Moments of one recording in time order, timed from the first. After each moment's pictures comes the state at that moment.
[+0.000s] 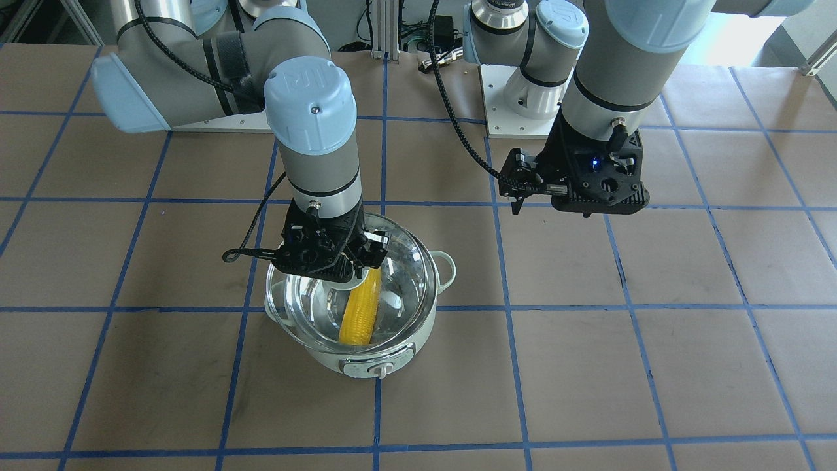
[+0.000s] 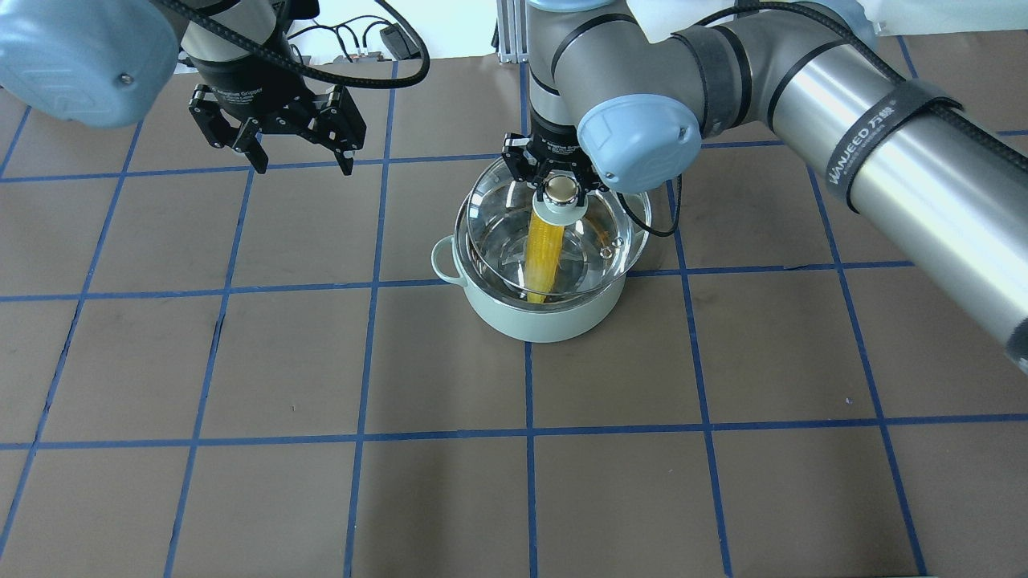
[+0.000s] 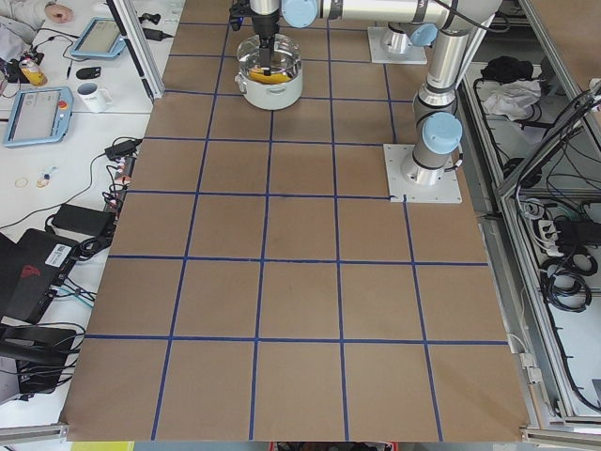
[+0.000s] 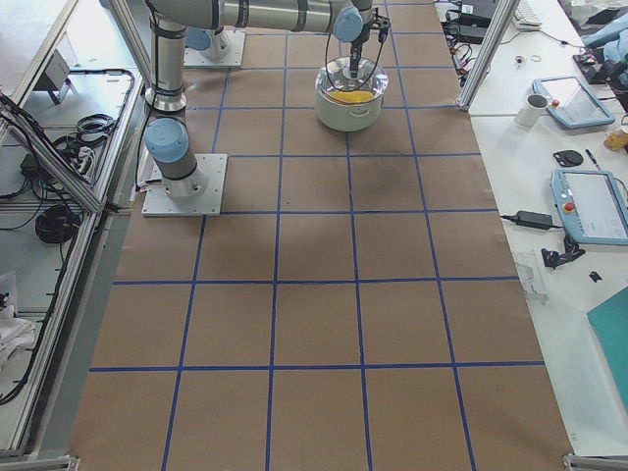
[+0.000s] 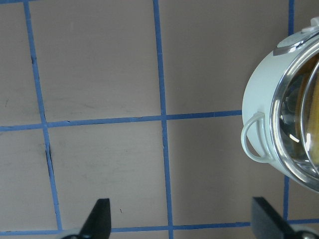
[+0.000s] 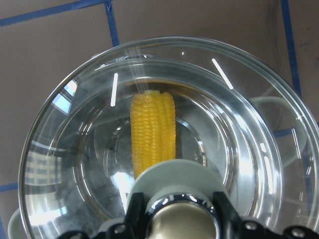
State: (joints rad) left arm -1.63 -1.71 -1.45 -1.57 1.61 -0.01; right arm 1.88 -1.23 1.48 -1.88 -1.57 0.50
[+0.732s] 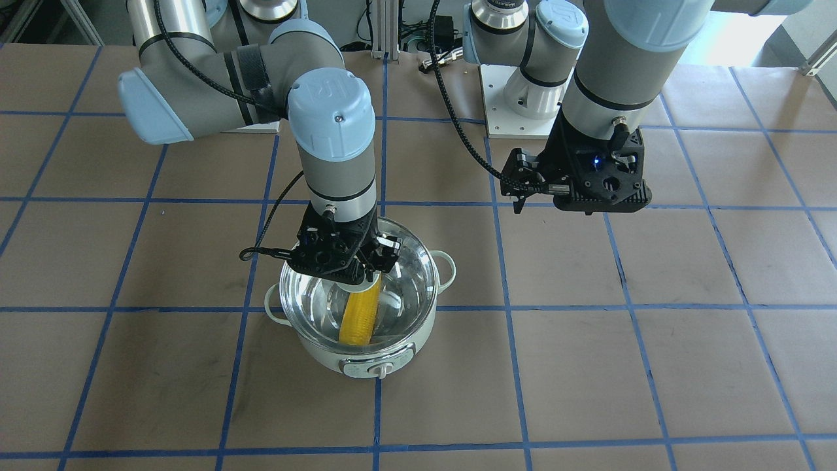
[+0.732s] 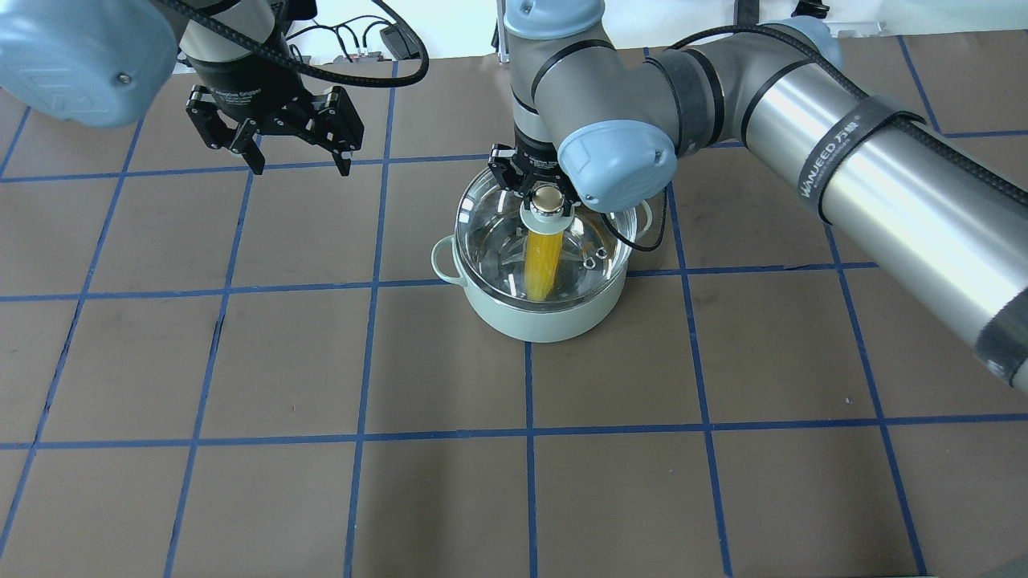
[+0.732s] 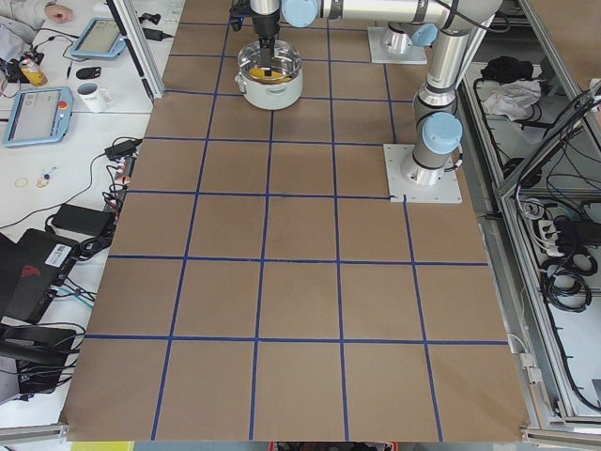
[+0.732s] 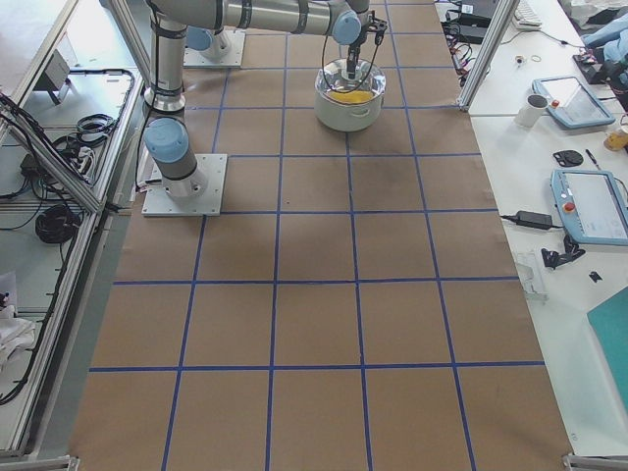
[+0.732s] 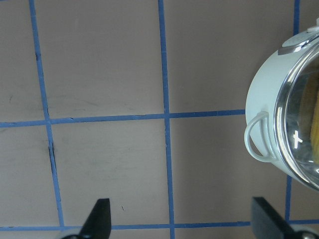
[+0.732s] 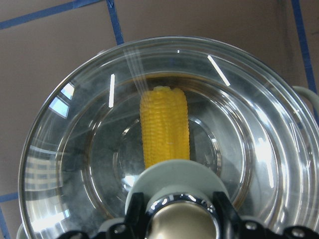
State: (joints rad) left arm -1.63 -1.70 -1.45 -1.57 1.62 -0.02; right arm 1.91 -1.21 1.50 -1.93 -1.58 0.57
